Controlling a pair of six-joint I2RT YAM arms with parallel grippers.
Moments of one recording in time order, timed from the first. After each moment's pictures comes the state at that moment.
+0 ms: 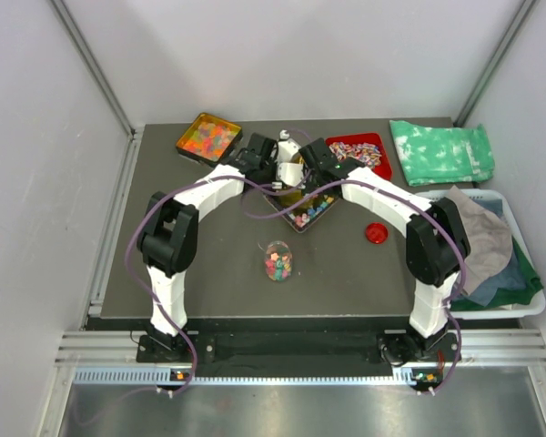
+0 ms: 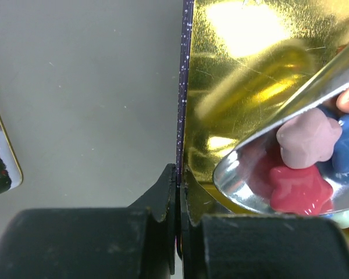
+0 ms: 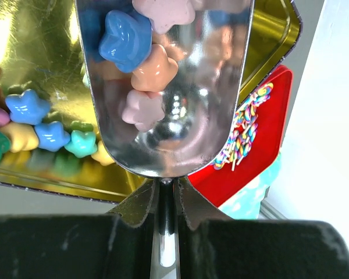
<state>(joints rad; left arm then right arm) -0.50 2.00 1.56 -0.37 0.04 0.30 0.63 1.87 1.54 -0.60 0.24 -0.98</state>
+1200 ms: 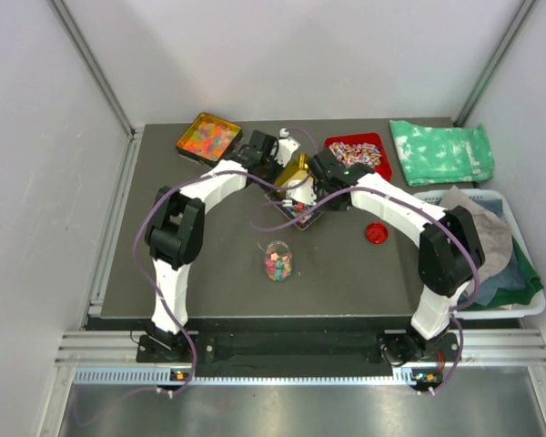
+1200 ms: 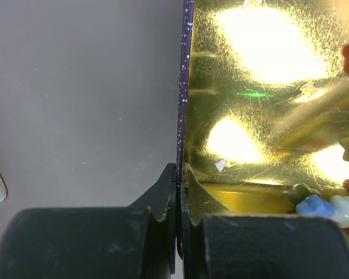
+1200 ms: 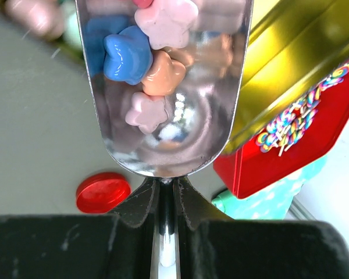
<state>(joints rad) -0.48 2.08 1.65 -0.41 0.08 0.28 0.63 1.78 1.43 -0.77 0.19 -0.98</state>
